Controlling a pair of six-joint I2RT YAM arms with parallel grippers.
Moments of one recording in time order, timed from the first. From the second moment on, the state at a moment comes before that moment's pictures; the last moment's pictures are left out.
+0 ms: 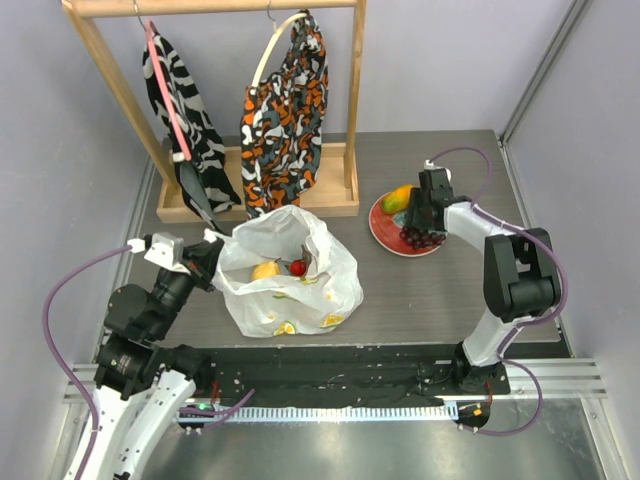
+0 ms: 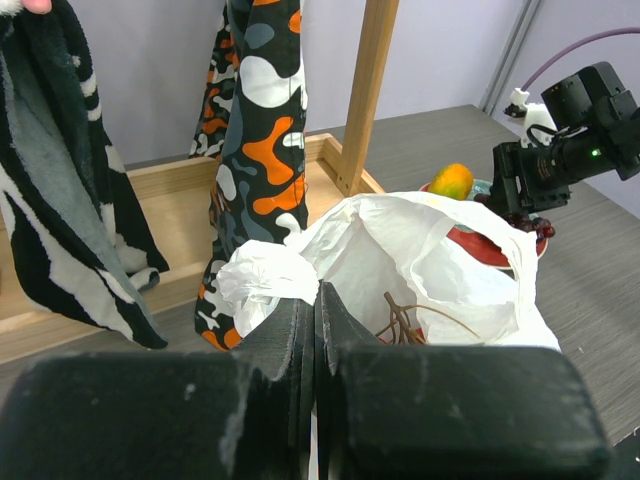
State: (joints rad) left arm -0.37 0.29 0.69 -0.31 0.08 -0.10; right arm 0.17 1.73 1.08 -0.27 0.19 0.28
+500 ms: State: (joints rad) left arm -0.37 0.29 0.69 -0.31 0.08 -0.10; right arm 0.17 1.55 1.03 -0.34 0.20 0.28
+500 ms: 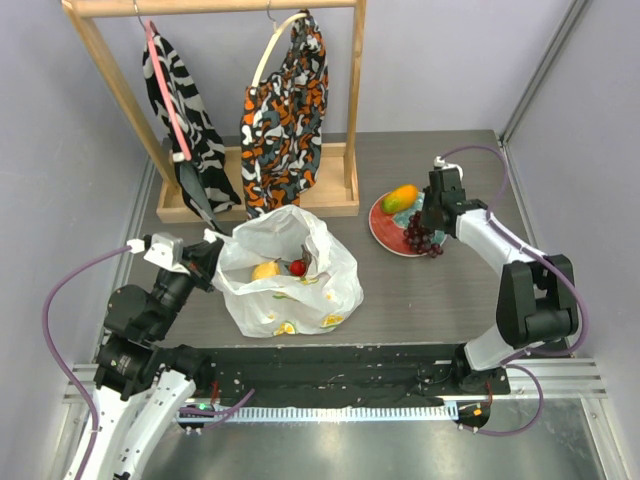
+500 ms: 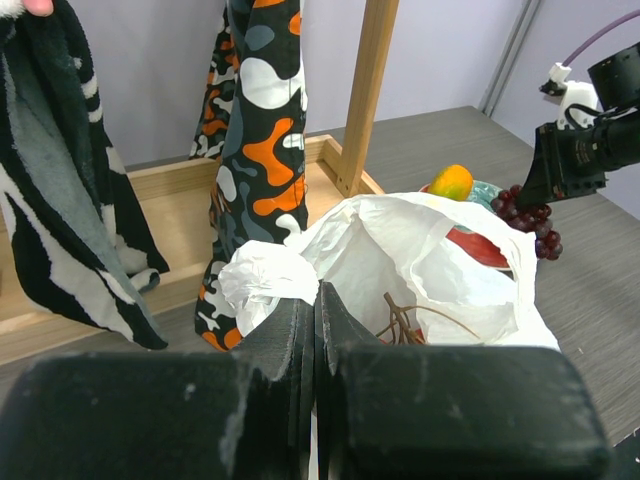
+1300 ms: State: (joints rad) left arm -0.37 0.28 0.69 -0.31 0.08 -0.10; right arm 0.17 1.16 1.03 -0.44 0.11 0.30
